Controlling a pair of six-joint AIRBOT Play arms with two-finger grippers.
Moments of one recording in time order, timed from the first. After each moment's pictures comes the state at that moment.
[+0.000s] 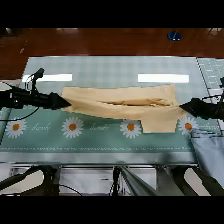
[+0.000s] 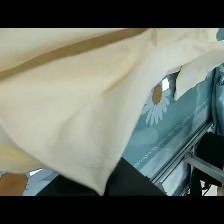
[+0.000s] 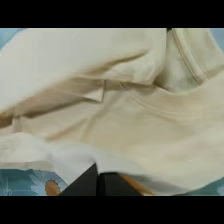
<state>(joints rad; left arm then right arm) 0.23 -1.27 0.87 0.64 -1.34 -0.96 -0.51 -0.92 0.67 -0.78 1.12 1.17</state>
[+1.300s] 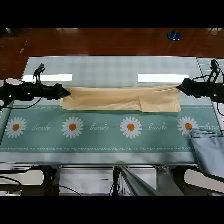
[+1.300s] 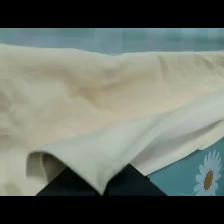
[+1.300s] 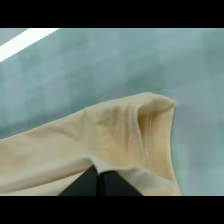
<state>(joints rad) 0.22 -1.56 1.02 0.60 -1.03 -0.91 -0.36 -1.36 0.94 -0.74 0.78 1.08</state>
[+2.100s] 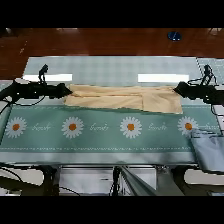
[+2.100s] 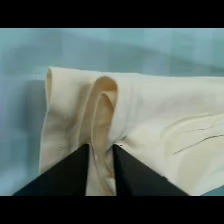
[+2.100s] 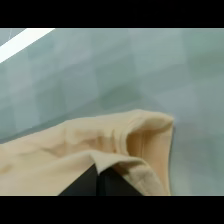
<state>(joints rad) 0.20 -1.67 1.07 0.60 -0.92 -0.90 -0.35 -1.50 0.94 -0.63 0.70 0.96</state>
